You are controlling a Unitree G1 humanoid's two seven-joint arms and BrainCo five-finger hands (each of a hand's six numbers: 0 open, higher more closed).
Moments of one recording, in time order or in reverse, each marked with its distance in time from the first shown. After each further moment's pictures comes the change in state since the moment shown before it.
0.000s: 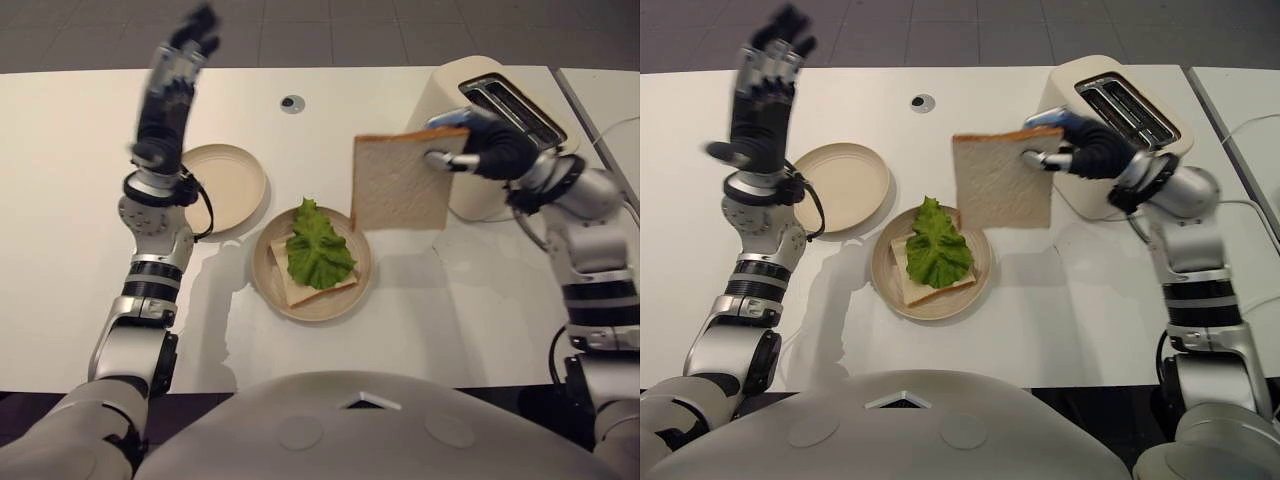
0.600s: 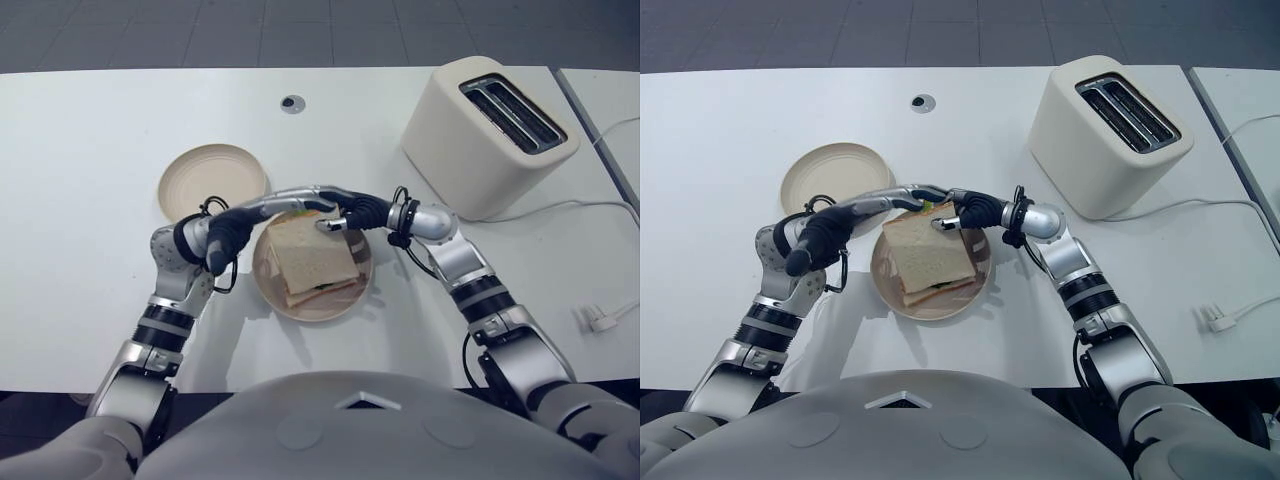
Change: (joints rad) left arm 0.246 0.011 -0.222 -0.223 0.000 0.192 -0.670; right arm -0.087 0.307 0.301 0.335 -0.438 -0.002 -0.067
